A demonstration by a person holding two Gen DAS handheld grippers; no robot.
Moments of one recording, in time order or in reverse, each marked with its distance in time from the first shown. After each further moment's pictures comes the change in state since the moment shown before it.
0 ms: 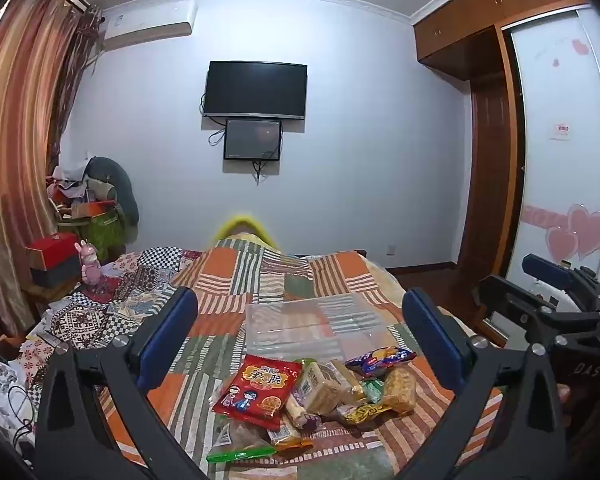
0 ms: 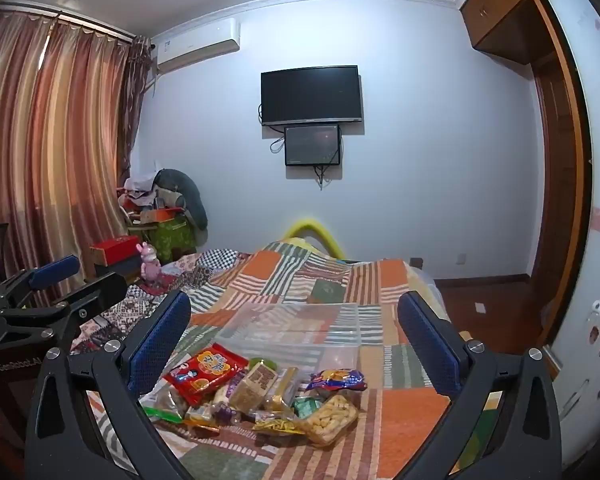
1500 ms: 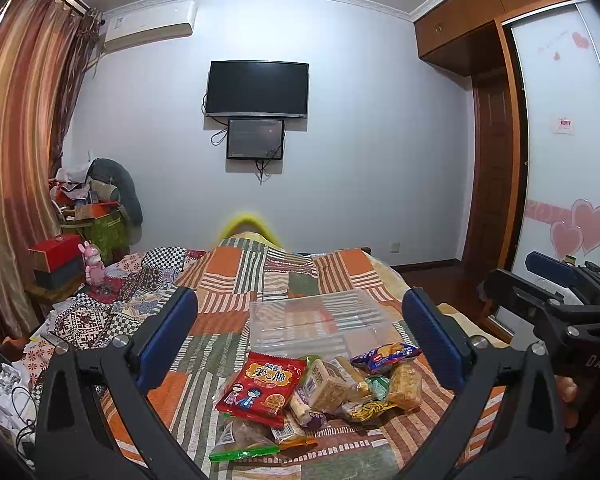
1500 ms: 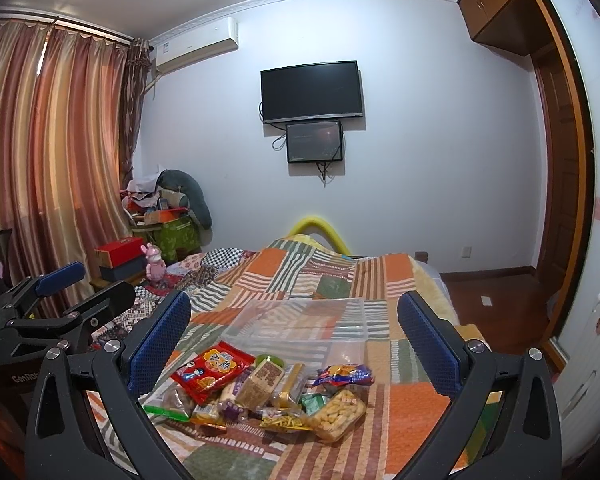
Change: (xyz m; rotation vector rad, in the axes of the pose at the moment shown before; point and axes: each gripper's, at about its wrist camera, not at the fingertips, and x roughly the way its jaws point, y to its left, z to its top) left arm 0.002 0.000 -0.007 0.017 0.012 0.018; right arm -0.001 0.001 0.001 0.016 0.021 0.012
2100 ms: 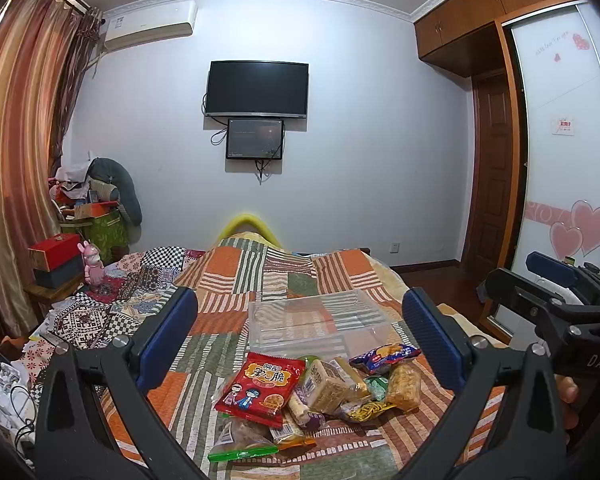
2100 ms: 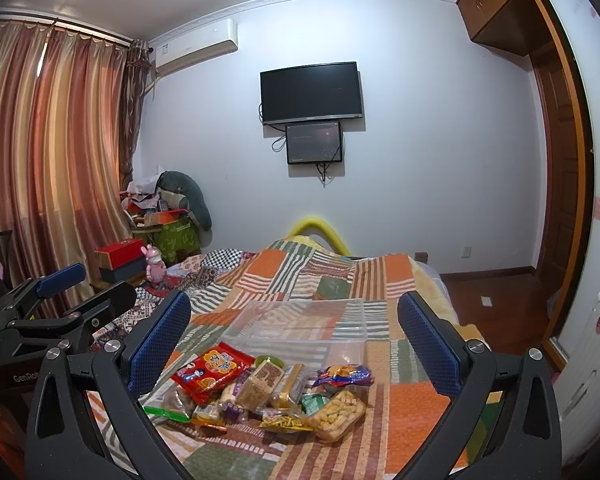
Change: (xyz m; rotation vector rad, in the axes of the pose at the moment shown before) left arm 0.001 0.000 0.000 -0.001 0.000 -0.001; right arm -0.001 0.000 0.000 0.005 -0.005 0.000
